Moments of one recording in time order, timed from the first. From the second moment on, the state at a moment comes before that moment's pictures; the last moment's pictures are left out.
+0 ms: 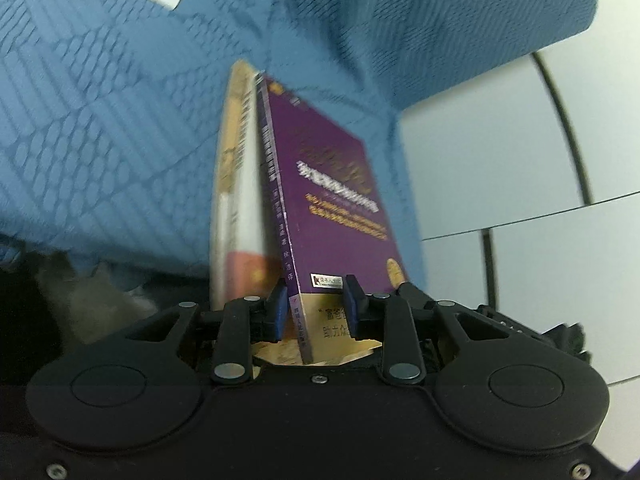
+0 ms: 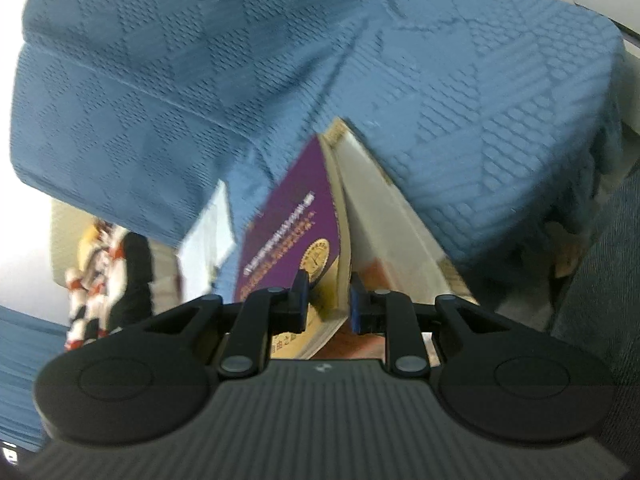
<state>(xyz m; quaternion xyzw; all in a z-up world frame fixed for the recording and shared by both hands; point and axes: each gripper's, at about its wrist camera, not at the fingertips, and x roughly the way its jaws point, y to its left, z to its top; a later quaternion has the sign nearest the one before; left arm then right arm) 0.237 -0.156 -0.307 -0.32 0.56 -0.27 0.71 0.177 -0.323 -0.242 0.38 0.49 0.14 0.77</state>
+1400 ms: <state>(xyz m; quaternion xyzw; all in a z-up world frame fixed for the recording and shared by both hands) 0.181 -0.152 -0.120 -0.15 0.39 -0.23 0.88 0.135 -0.282 -0.087 0.15 0.34 0.23 0.90</state>
